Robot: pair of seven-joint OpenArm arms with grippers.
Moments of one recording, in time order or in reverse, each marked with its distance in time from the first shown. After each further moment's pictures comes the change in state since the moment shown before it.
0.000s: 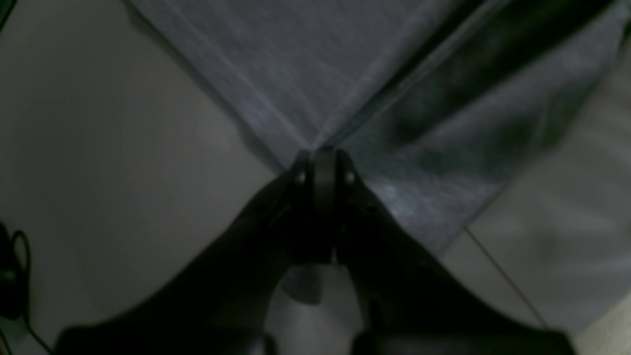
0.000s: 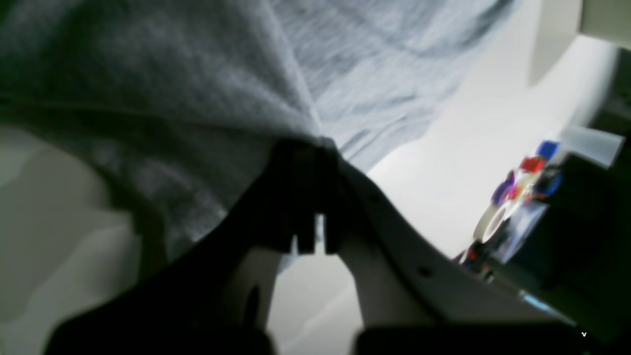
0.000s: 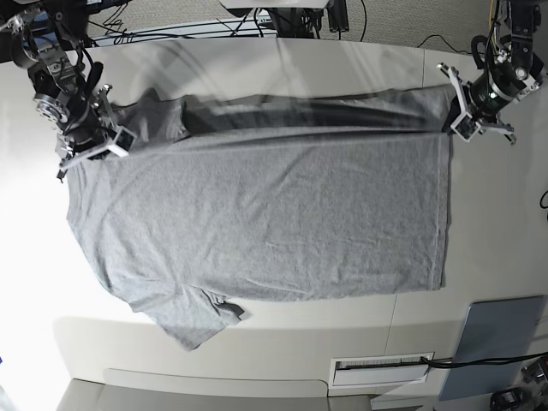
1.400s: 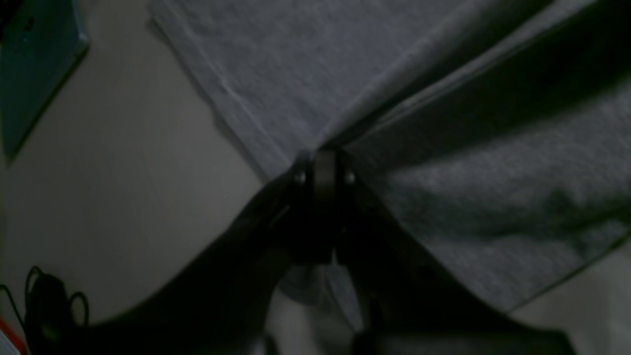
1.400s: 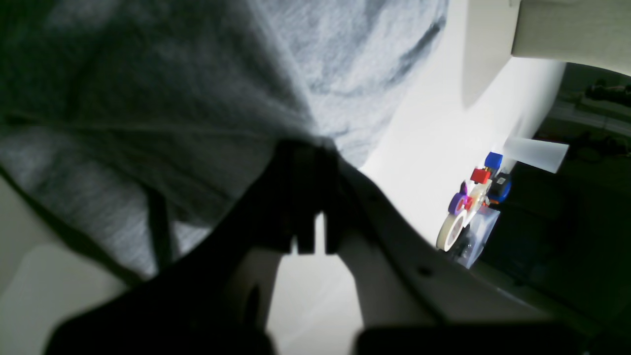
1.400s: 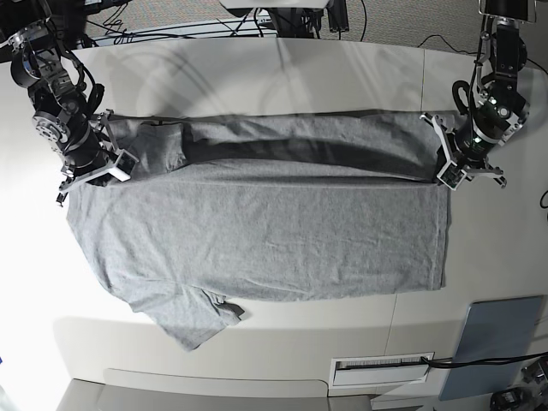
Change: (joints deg) left arm -13.6 1.1 8.8 -2.1 0.4 8.1 4.7; right arm 6.3 0.0 -2.0 -0.6 -0.3 -1.2 1.3
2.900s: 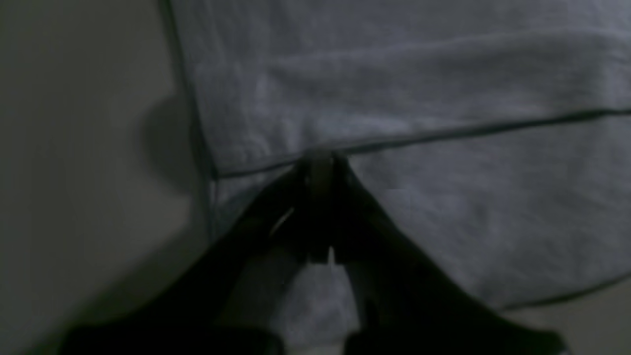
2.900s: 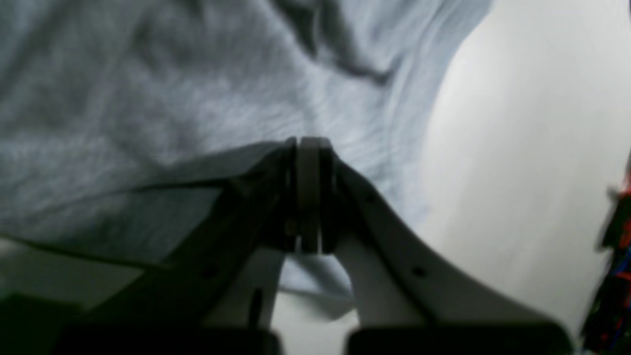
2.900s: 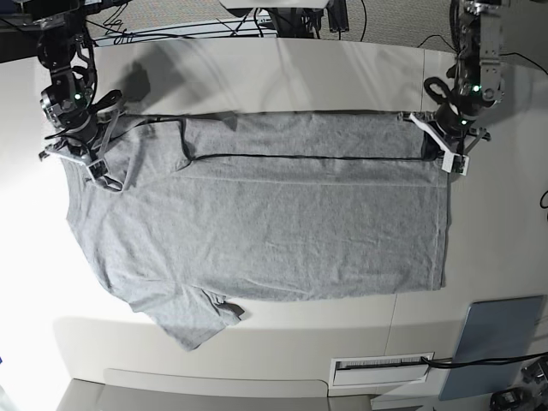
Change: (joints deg) left arm 1.7 8.4 -0.2 -8.5 -21.1 13.2 5.4; right arm -3.9 -13.2 11.5 -12.2 18.1 -13.2 -5.1
